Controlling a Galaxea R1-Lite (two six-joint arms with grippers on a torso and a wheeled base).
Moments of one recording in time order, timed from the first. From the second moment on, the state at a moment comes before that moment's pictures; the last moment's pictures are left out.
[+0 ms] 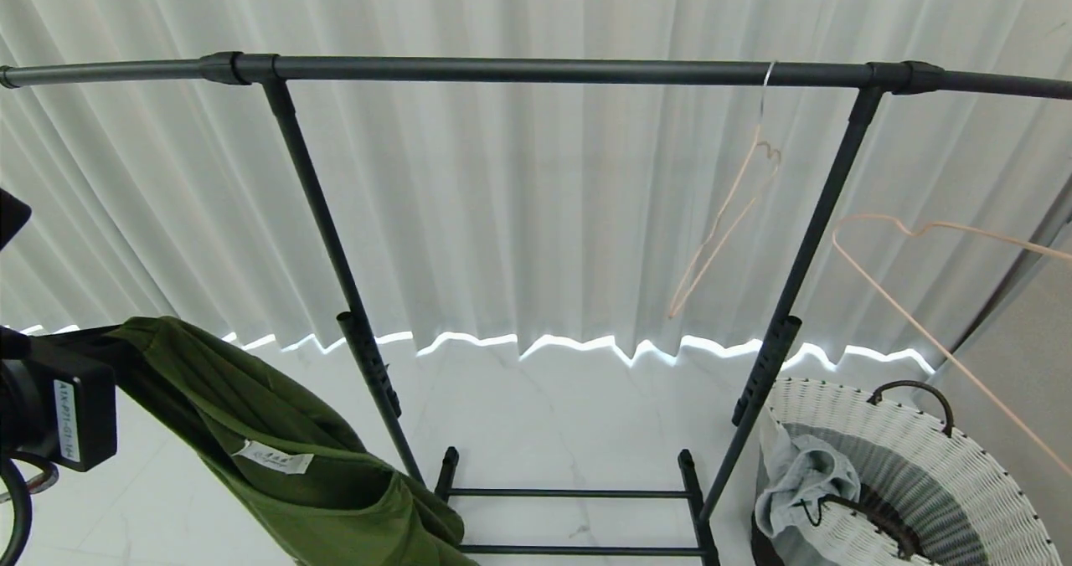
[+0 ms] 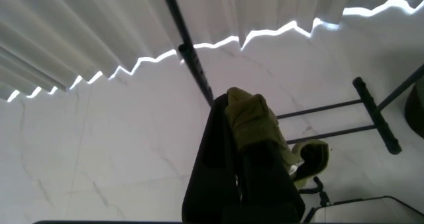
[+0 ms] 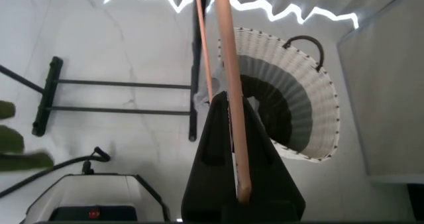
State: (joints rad) left arm -0.33 0.98 -0.79 0.16 0.22 0.19; right arm 0.24 0.90 -0.76 0.31 -0.17 0.06
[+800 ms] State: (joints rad) left arm -0.33 0.98 -0.77 0.16 0.22 0.22; right arm 0.24 0.84 -0.80 0.30 -0.13 -0.05
